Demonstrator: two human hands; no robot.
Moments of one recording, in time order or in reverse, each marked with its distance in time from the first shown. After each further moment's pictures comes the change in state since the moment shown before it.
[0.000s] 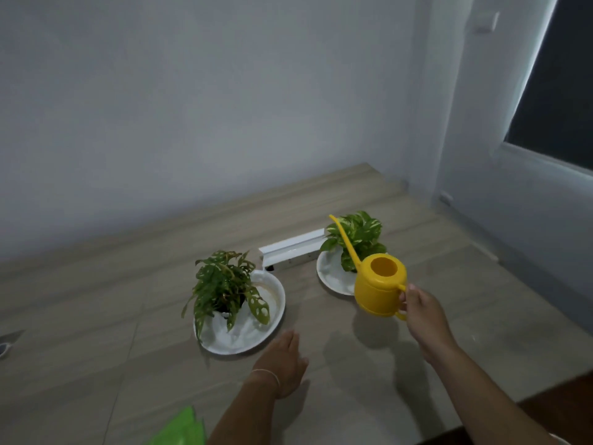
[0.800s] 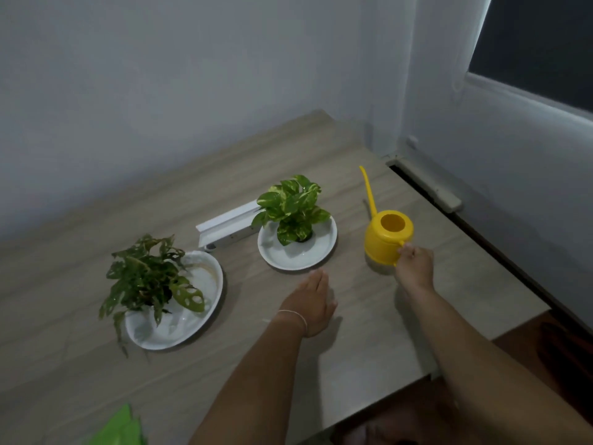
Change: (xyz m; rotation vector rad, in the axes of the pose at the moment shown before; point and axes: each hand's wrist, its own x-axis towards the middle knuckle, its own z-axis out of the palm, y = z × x) left_hand 0.132 0.193 -0.013 0.006 -0.060 0.197; right_hand 0.154 0.098 -0.084 -0.098 0.196 0.161
